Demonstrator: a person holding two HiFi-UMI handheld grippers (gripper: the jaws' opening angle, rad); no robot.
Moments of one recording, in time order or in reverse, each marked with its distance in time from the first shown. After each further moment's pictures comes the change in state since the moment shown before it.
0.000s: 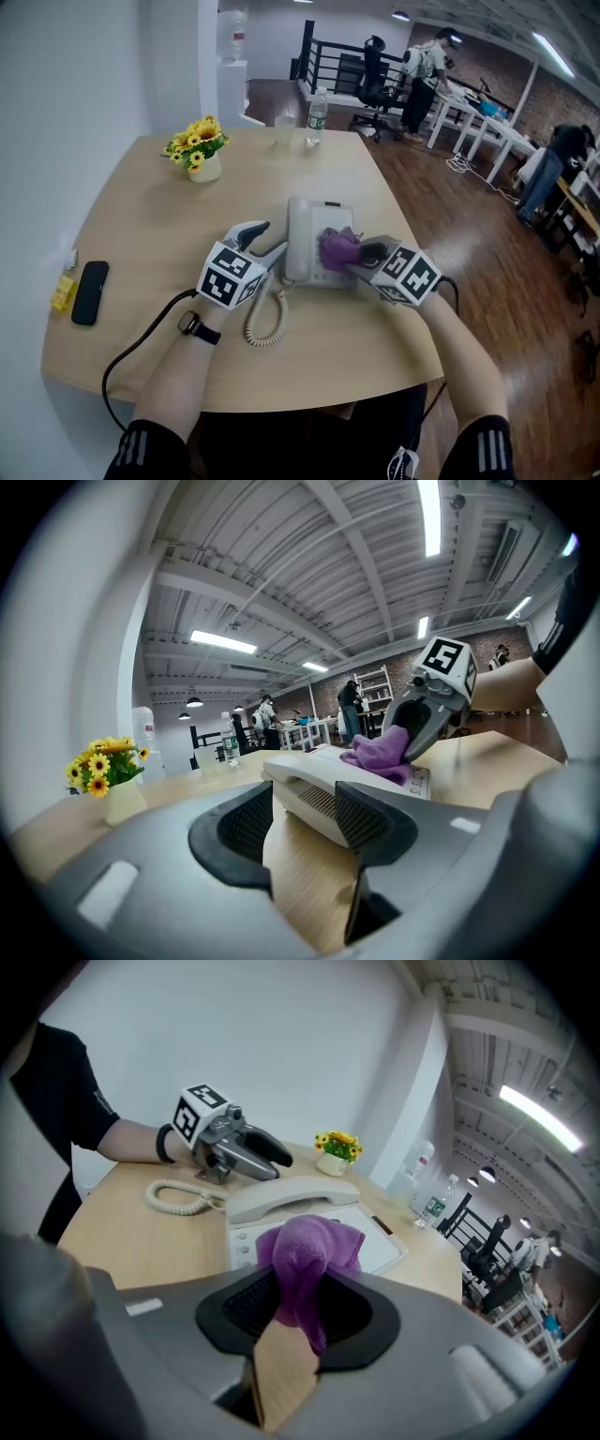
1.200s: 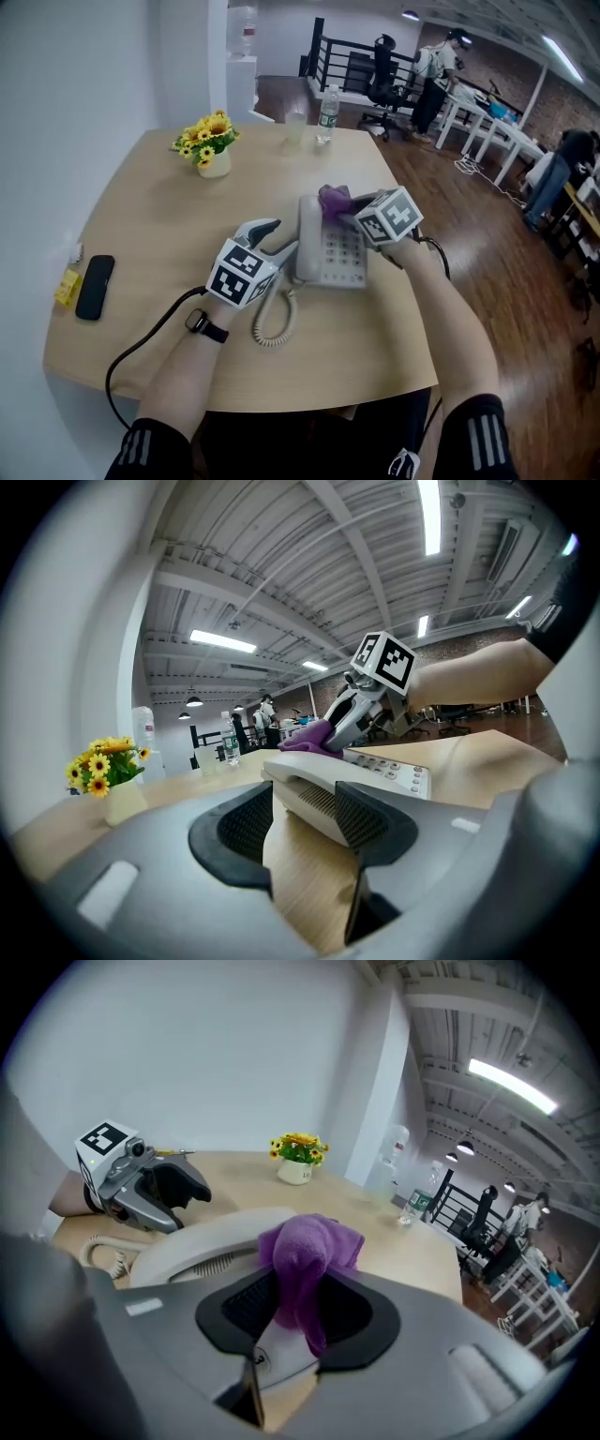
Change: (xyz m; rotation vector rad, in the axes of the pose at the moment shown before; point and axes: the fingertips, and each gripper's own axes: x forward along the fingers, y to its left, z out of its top) left arm 0.001 -0.001 0.000 0.003 0.005 -0.001; right arm 0.055 -0.086 0.054 0.192 0.005 -0.061
